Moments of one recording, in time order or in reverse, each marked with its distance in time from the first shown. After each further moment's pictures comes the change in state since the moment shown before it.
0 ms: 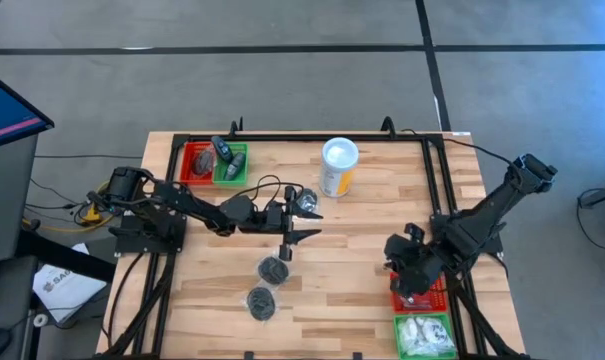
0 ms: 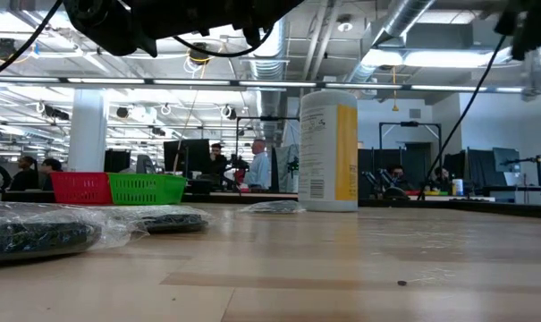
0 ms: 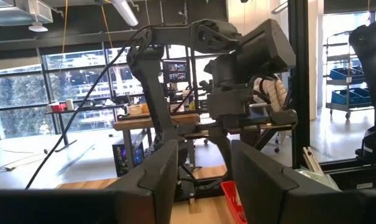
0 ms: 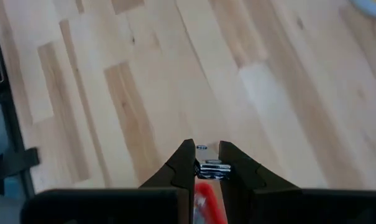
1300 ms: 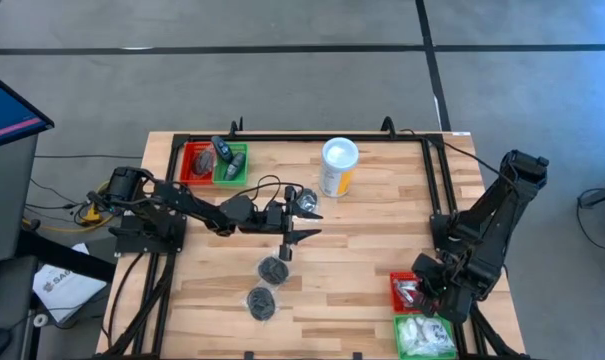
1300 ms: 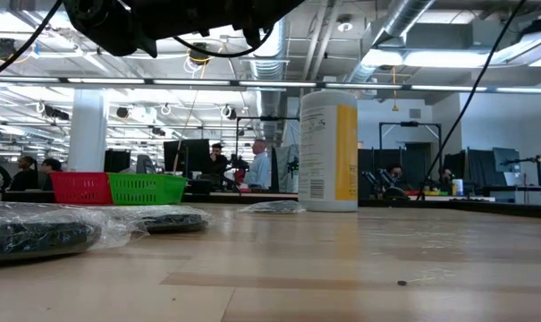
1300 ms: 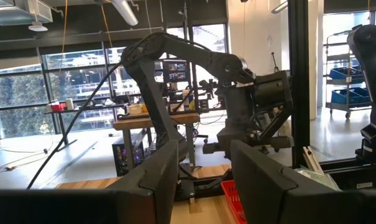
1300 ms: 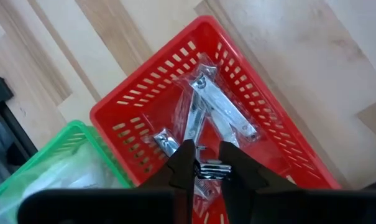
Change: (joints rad) left arm 0.000 0.002 0.000 0.000 0.000 0.000; right arm 0.364 0.002 -0.225 0.054 -0.116 0.666
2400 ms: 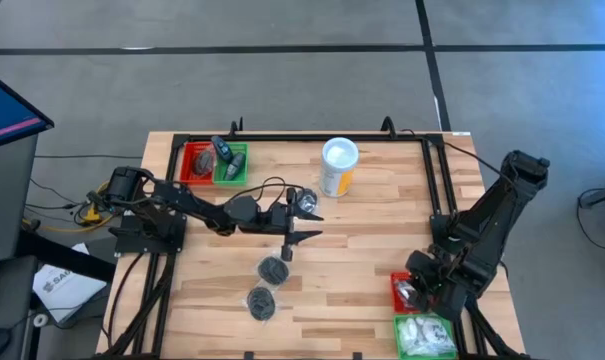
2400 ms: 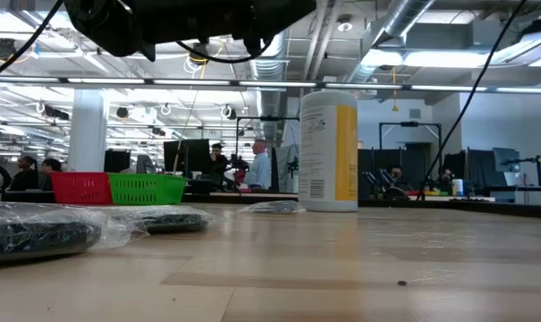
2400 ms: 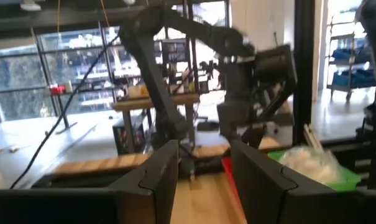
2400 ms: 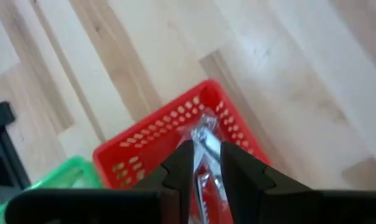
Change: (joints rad) left arm 0.012 0.000 0.000 -0.082 -0.004 0.000; right arm -0.048 0.000 0.001 0.005 0.132 -0.147
